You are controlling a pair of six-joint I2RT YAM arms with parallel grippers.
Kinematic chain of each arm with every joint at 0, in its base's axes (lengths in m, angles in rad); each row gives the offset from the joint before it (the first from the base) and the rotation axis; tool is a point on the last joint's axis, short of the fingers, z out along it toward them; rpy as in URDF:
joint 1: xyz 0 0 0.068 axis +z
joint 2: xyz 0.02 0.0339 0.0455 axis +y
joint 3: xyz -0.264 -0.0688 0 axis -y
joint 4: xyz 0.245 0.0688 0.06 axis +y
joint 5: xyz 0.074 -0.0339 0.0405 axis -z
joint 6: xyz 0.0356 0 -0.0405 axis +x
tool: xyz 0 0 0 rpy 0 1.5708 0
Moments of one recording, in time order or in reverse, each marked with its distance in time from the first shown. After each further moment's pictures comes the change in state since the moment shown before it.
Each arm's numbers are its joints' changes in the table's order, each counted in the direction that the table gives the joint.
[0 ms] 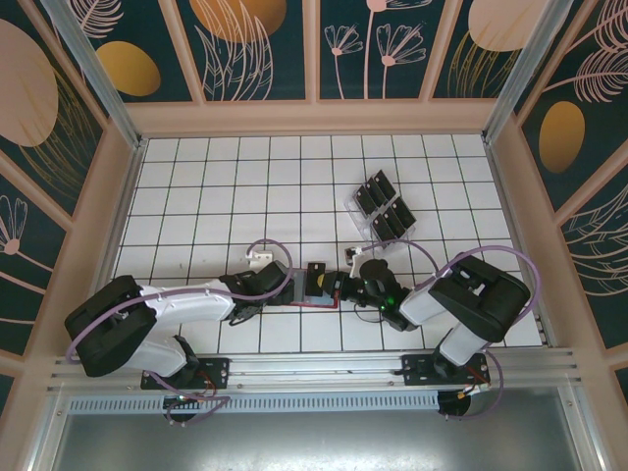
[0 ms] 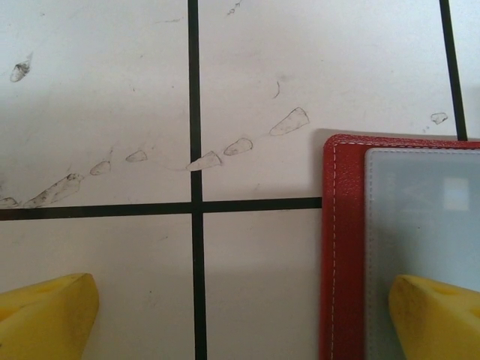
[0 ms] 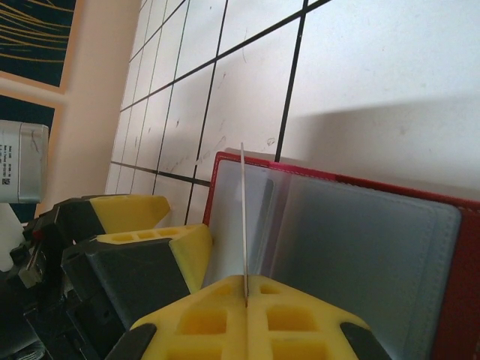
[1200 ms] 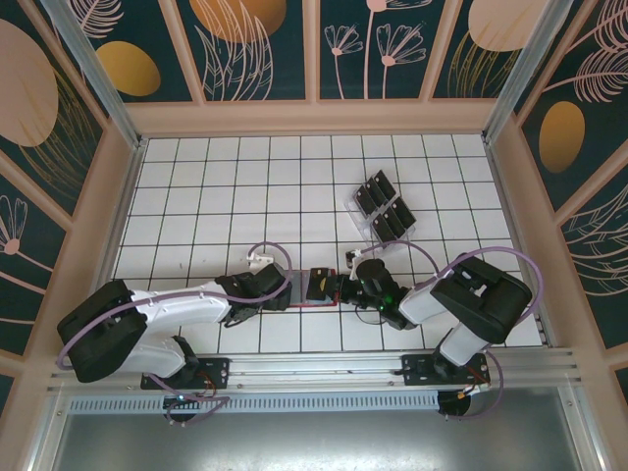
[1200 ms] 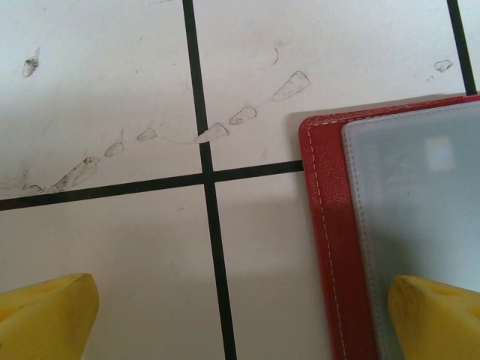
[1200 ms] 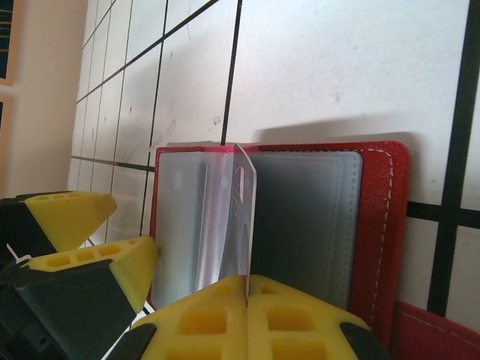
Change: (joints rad) left arm -0.008 -0.041 -0.002 0.070 0.014 0.092; right arm 0.002 -0.011 0.022 0.144 0.021 -0.009
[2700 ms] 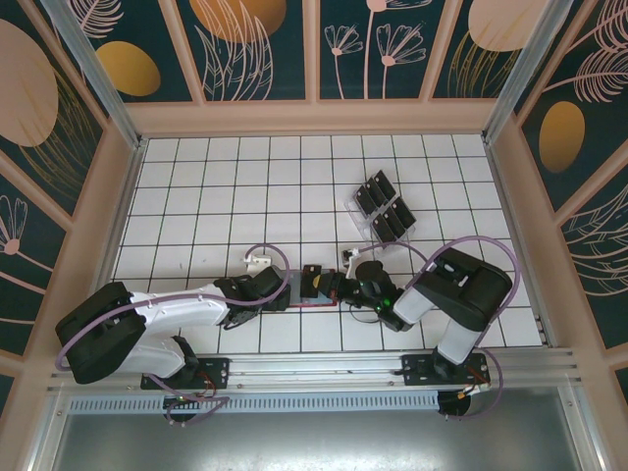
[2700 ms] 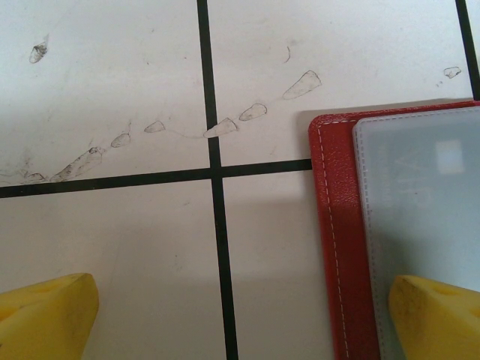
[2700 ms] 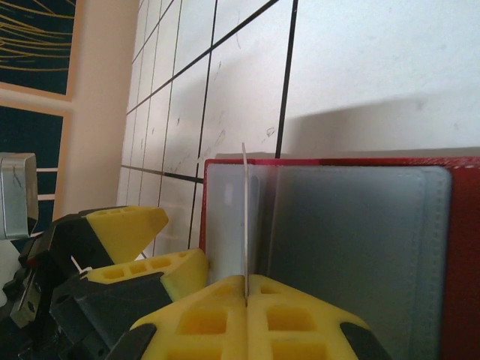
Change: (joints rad) left arm -0.007 -0.014 -0.030 -0.029 -0.014 -0.050; right arm 0.018 0.122 0.000 -0.245 -0.031 0.096
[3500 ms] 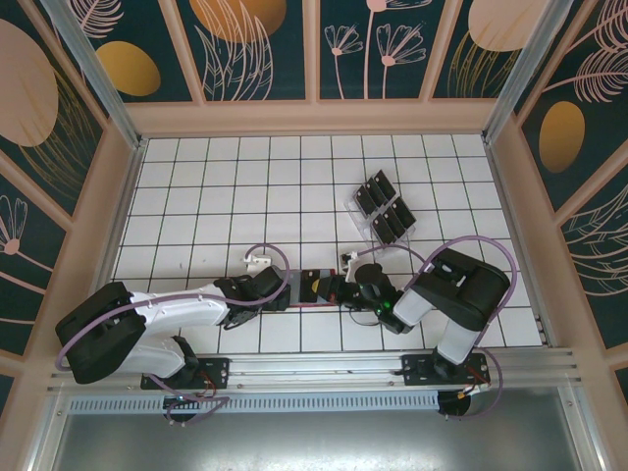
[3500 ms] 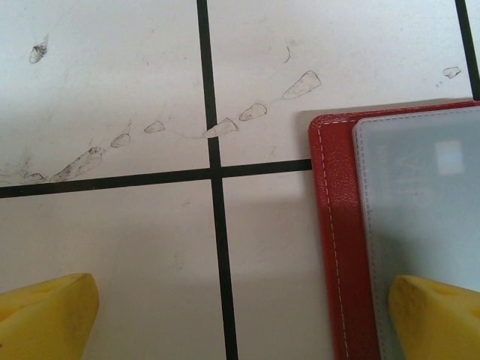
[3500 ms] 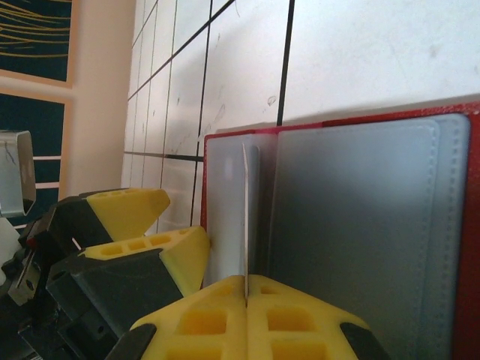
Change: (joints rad) left arm 0.000 0.000 0.000 -0.001 0.000 0.000; right arm 0.019 0.006 -0.014 -0.013 -0.020 0.029
